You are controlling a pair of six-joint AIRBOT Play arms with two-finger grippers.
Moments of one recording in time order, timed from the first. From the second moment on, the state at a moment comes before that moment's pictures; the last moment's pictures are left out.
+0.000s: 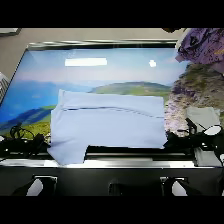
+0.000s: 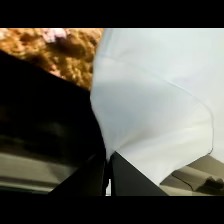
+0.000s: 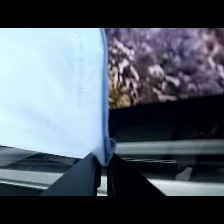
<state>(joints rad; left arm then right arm) 0.52 -0.87 0.49 1.10 -1.32 -1.54 -0.45 -1.06 0.56 -1.10 1.30 1.38</state>
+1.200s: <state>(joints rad) 0.16 -1.46 1.21 0.97 -1.10 -1.59 -0.21 -1.42 1.19 -1.24 1.17 1.43</state>
